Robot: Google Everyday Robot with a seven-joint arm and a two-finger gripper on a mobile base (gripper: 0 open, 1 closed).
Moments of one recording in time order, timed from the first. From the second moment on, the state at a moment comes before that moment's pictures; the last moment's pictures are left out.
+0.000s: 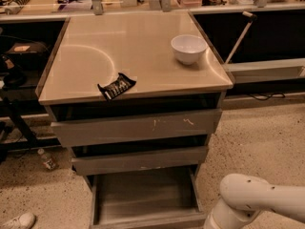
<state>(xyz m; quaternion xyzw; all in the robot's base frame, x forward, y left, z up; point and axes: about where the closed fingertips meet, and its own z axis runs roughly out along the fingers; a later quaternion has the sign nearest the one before) 0.250 -0.147 0.480 0.47 -0.84 -0.25 0.07</state>
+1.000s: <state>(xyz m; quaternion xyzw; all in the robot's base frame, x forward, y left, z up) 0.277 -0.140 0.381 0.42 -0.86 -0.28 0.03</state>
